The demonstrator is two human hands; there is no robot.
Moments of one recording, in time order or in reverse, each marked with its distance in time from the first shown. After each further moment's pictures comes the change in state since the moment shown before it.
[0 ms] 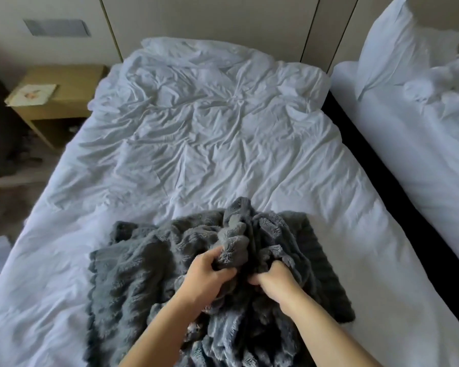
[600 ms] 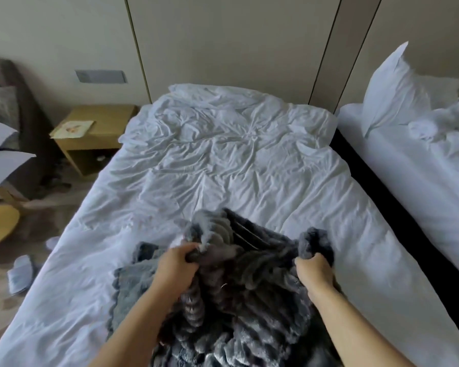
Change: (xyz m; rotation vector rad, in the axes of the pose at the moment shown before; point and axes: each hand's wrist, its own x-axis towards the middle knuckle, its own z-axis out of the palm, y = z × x) left_hand 0.002 0.014 -0.089 0.549 0.348 0.043; right_hand 0.010 -0.042 -0.044 0.036 0.404 -0.001
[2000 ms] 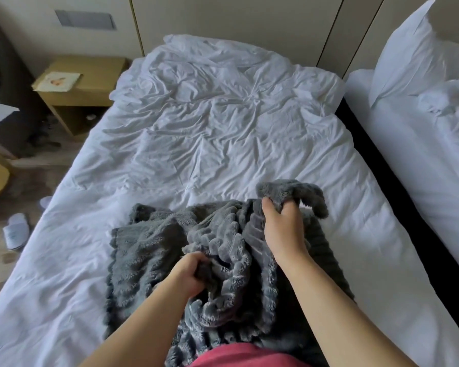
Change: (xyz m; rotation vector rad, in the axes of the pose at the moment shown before) left_hand -0.018 -0.041 0.082 -1.270 -0.362 -1.052; right_hand -0.081 -0.048 0.022 0.333 -0.058 -0.537
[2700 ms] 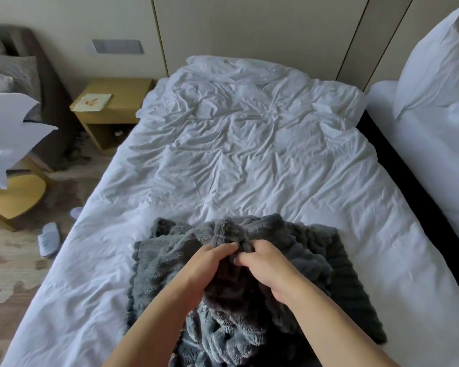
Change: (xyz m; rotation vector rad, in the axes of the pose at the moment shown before) left_hand -0.109 0.031 0.025 0.586 -0.129 0.499; right_hand -0.024 -0.008 0.030 -0.101 -0.675 0.331
